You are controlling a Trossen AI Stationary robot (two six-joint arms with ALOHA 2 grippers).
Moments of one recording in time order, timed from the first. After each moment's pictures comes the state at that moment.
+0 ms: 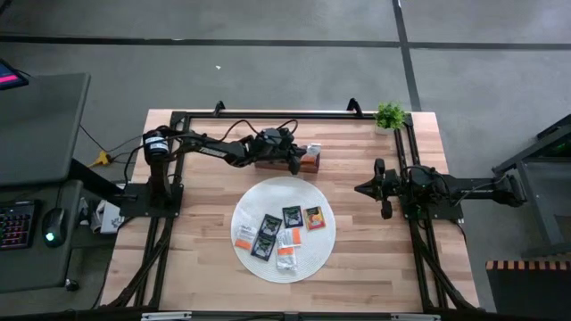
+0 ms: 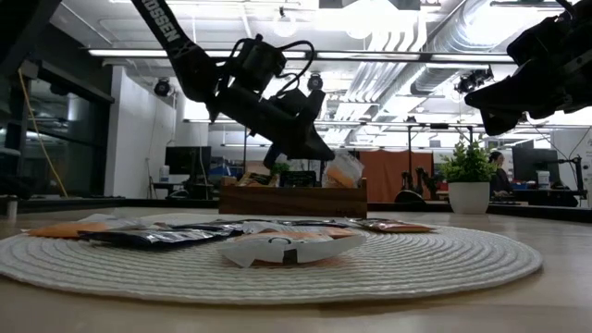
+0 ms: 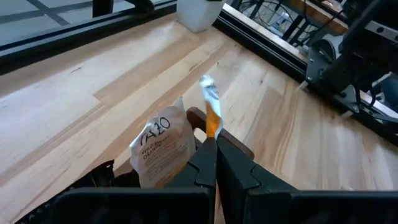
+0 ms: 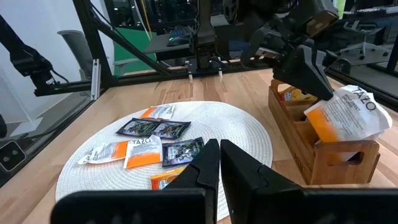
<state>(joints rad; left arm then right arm) 0.30 1.89 1.01 0.50 0.01 -0.41 -0.04 0.14 0.01 0.03 -0.05 0.13</state>
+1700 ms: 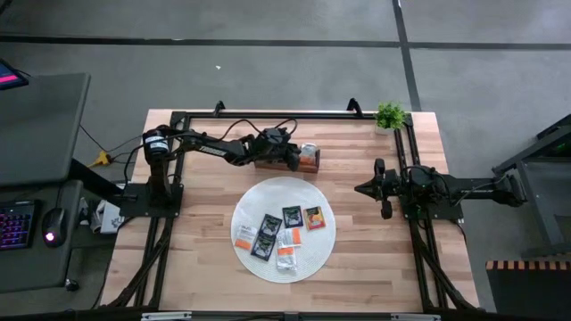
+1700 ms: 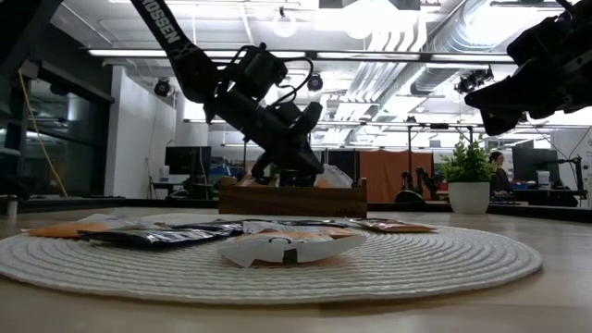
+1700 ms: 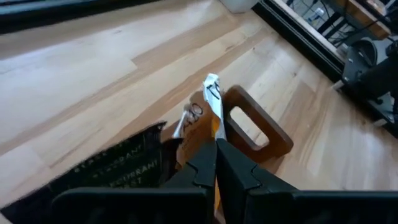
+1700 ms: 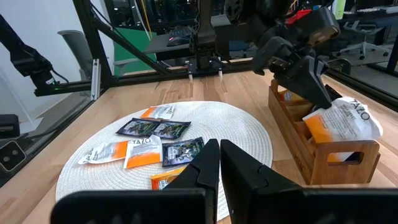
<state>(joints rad) 0.32 1.89 1.01 0.39 -0.05 -0.52 -0.04 0.14 0.01 0.03 -0.05 0.13</state>
